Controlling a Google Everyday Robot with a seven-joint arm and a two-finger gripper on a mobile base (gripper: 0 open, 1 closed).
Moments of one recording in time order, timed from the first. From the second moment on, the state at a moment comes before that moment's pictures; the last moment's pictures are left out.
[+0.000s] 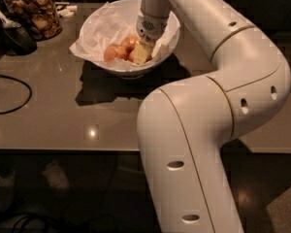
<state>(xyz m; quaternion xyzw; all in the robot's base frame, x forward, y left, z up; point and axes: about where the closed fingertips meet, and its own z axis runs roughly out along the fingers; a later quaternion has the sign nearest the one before) 0.703 -0.005 0.856 -0.58 0.81 0.10 0.07</state>
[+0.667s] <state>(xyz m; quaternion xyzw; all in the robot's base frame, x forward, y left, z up) 0.703 -0.005 0.856 -0.58 0.81 0.10 0.07</state>
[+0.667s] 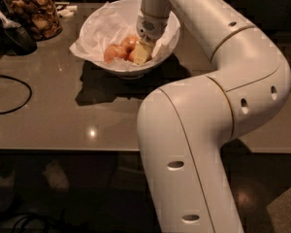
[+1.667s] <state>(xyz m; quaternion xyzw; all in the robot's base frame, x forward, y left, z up) 0.701 -0.011 0.889 -0.57 0.81 0.09 0.11</state>
